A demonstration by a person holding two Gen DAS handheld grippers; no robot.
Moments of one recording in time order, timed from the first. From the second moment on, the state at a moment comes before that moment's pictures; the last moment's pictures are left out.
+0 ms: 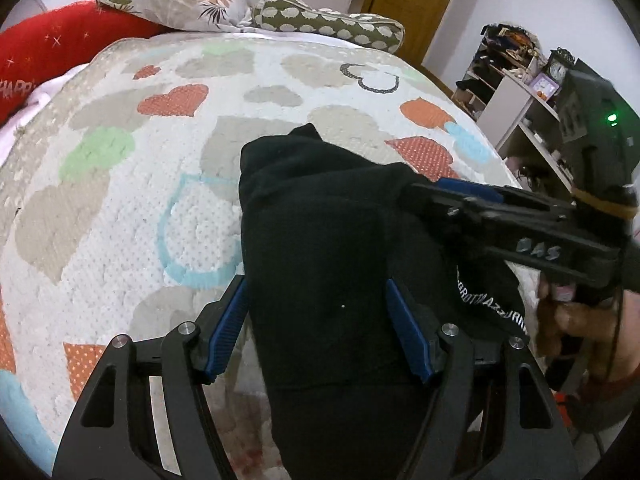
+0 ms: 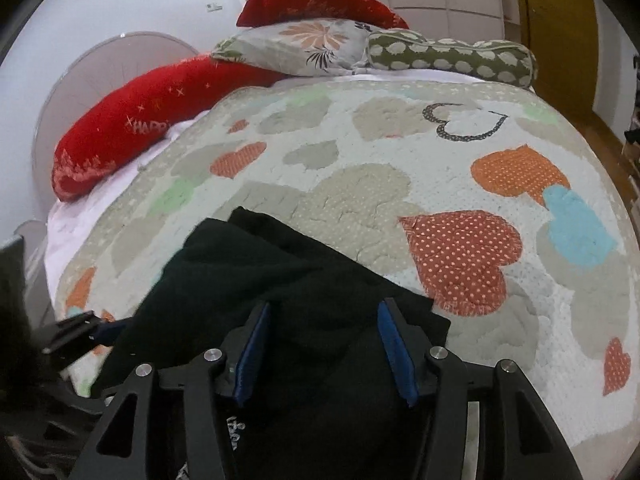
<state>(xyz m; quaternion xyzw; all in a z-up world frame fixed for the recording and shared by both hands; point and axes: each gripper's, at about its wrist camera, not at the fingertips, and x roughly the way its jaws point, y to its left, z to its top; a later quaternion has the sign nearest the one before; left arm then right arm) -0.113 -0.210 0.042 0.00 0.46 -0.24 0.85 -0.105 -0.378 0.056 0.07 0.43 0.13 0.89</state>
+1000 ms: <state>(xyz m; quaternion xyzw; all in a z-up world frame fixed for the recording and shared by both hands) -0.143 -0.212 0.063 0.05 0.43 -0.20 0.88 -0.194 -0.375 0.078 0.09 0.42 0.12 0.90</state>
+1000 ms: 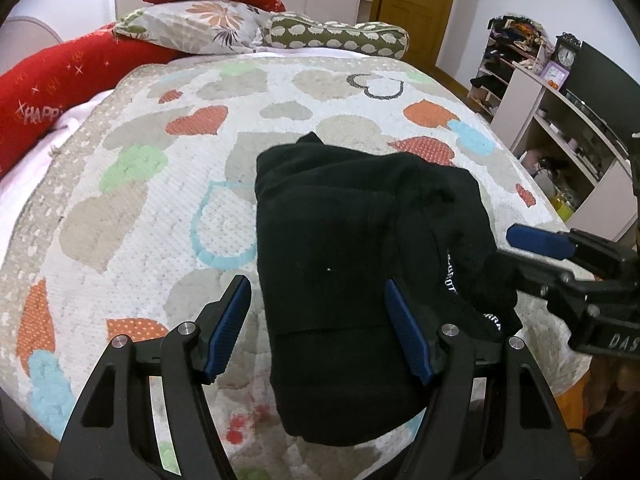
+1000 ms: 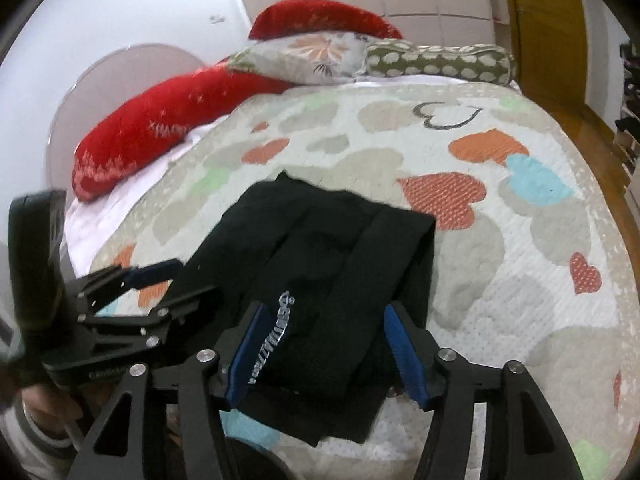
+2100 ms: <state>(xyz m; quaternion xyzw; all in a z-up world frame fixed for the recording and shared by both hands) -0.105 -0.180 0.038 -0.09 0.47 -0.23 0.85 -0.156 -0.420 0.024 0.21 0.40 0.13 0.88</state>
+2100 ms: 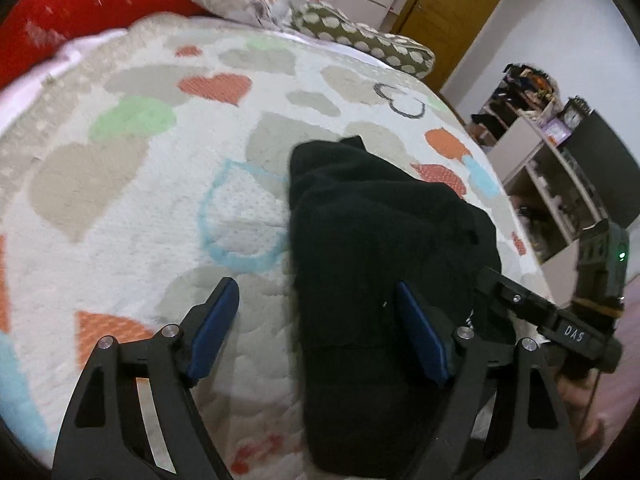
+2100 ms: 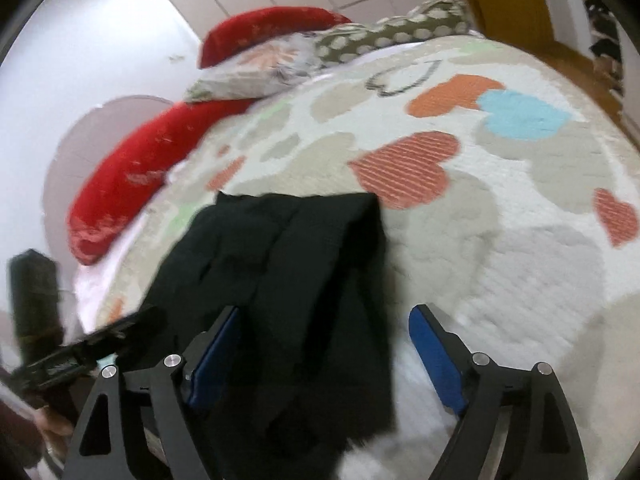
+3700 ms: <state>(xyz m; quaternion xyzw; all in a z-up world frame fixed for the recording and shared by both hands) -0.113 -0.162 0.105 0.04 0.36 -0.09 0.93 -0.142 -0.332 0.125 0.09 0.31 0.12 0.94</state>
